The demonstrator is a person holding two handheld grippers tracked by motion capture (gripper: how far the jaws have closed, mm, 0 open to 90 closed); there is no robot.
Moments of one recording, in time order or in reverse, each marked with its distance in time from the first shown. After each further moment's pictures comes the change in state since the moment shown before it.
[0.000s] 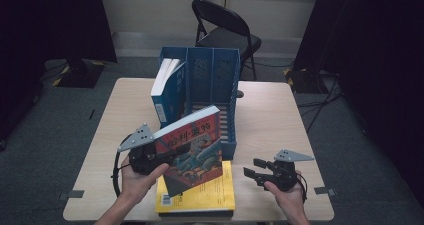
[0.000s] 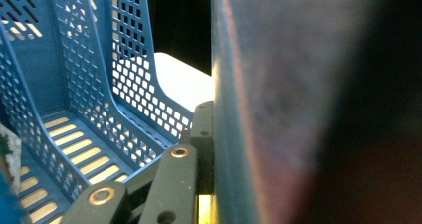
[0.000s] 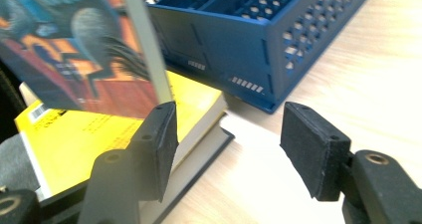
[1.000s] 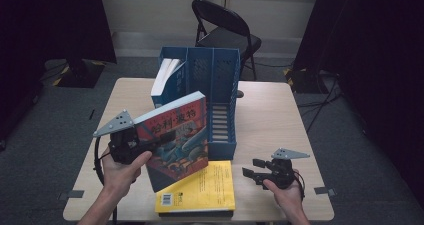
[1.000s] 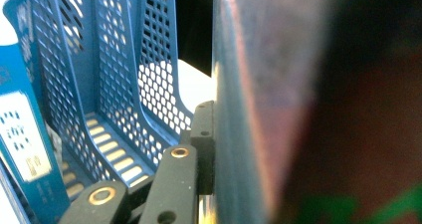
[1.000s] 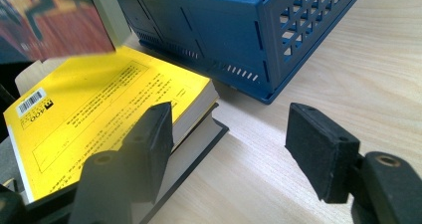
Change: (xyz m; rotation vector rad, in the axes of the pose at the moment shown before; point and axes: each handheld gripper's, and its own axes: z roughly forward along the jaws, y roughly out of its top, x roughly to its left) left arm 0.008 0.040 -0.033 -0.020 0.054 -0.049; right arm -0.009 -0.002 0.011 0.041 0.017 0.009
